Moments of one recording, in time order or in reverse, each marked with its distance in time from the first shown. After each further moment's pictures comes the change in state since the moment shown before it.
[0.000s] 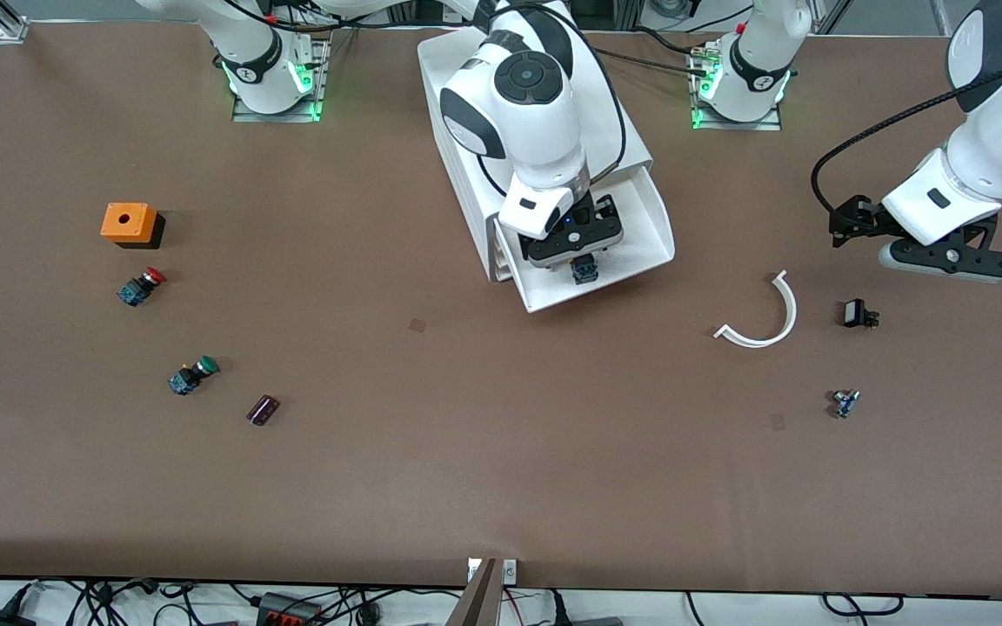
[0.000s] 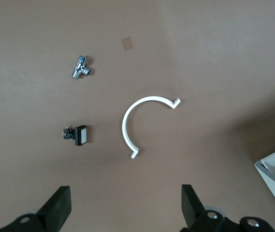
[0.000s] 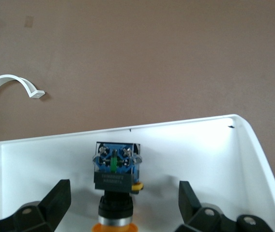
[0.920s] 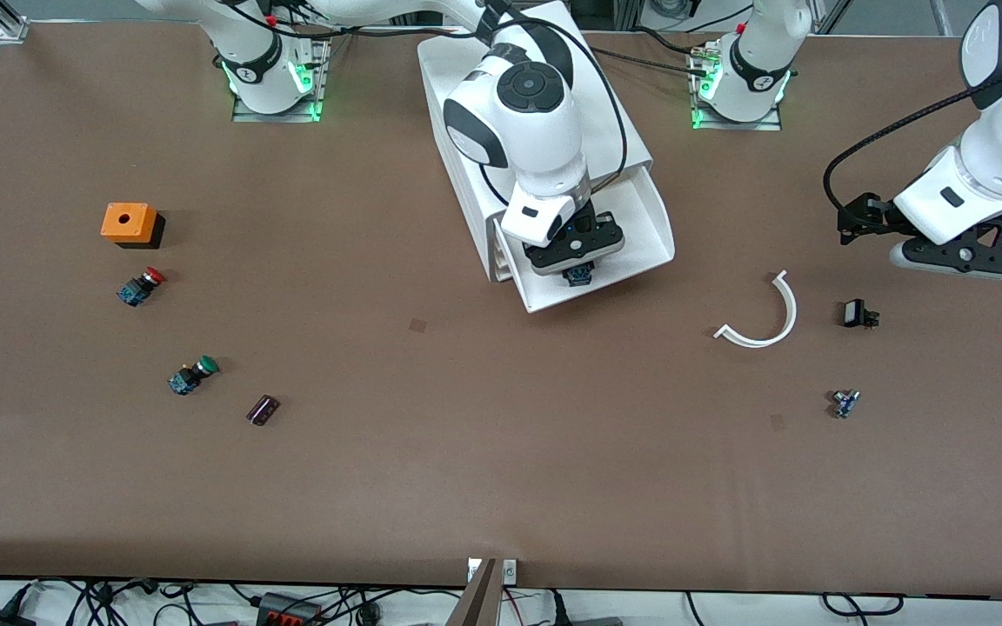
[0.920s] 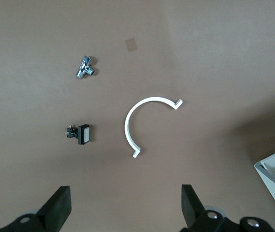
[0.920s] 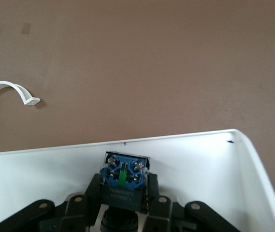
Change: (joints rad) left arm 0.015 0.004 -0.009 0.033 0.000 -0.012 -0.001; right arm -0.001 0.019 -0.010 0.023 -0.025 0.005 0.000
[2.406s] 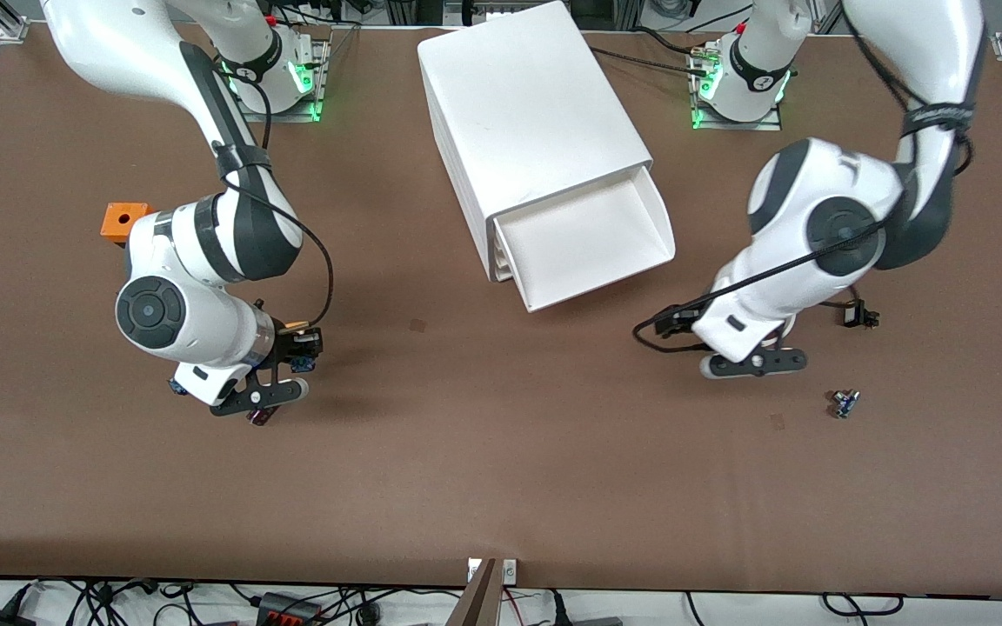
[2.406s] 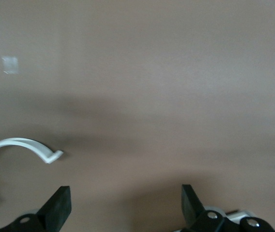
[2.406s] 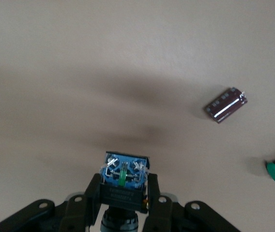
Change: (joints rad) left arm -0.281 0.448 -0.045 0.236 -0.090 0.257 -0.624; right arm -0.603 -0.171 -0.013 -0.379 0.070 -0.196 -0.645
